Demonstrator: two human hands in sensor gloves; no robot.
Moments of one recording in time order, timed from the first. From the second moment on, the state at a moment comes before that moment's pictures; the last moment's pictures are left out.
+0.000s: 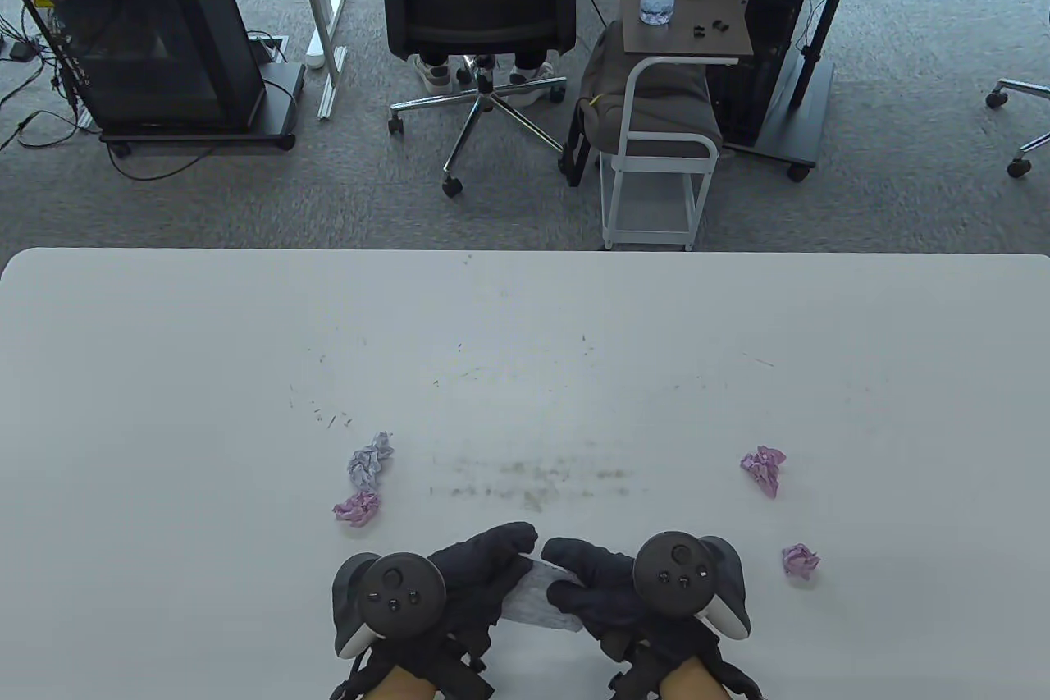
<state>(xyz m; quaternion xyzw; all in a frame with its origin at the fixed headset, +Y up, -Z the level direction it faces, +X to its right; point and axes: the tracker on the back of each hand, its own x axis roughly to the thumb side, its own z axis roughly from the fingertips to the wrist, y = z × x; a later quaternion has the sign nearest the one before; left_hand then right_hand) -0.137 -0.708 -0.227 0.03 -0.24 0.40 0.88 0.098 -0.725 -0.233 0.24 0.08 0.87 0.41</state>
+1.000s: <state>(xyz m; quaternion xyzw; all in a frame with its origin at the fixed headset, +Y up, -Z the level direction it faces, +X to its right) -0.114 -0.773 -0.236 -0.25 -0.23 0.18 0.92 0.111 -0.774 -0.247 0.10 0.19 0.95 0.23</state>
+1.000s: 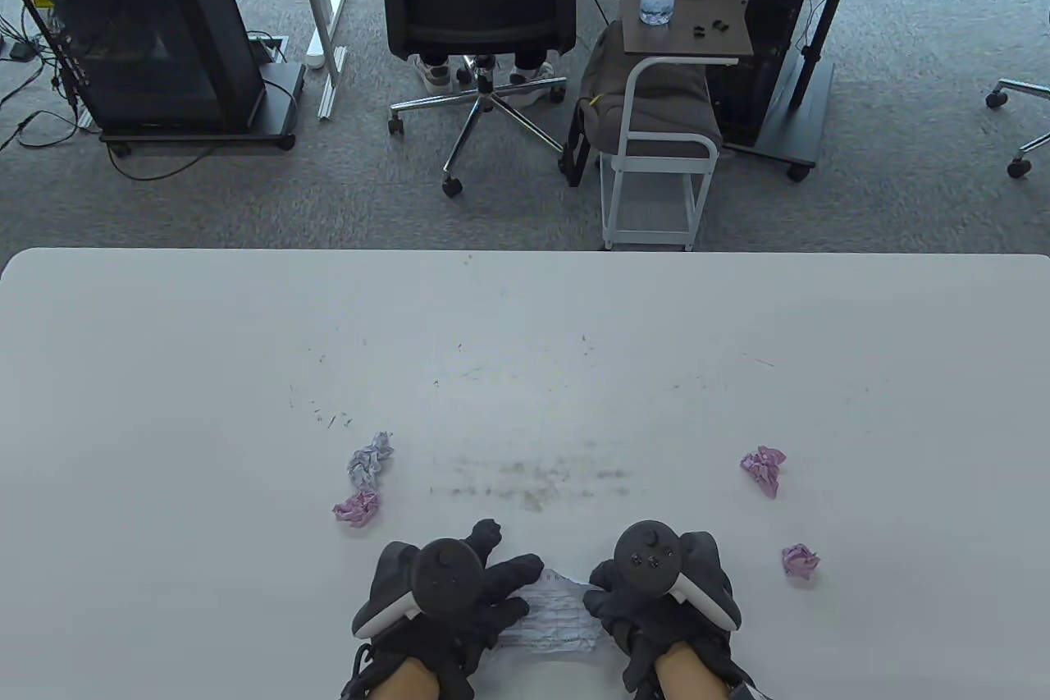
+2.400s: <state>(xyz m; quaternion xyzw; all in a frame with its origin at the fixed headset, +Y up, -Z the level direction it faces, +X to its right) -0.121 -0.793 -0.236 -0.38 -0.12 0.10 0.91 0.023 -0.761 -0.207 0.40 0.24 0.89 0.05</state>
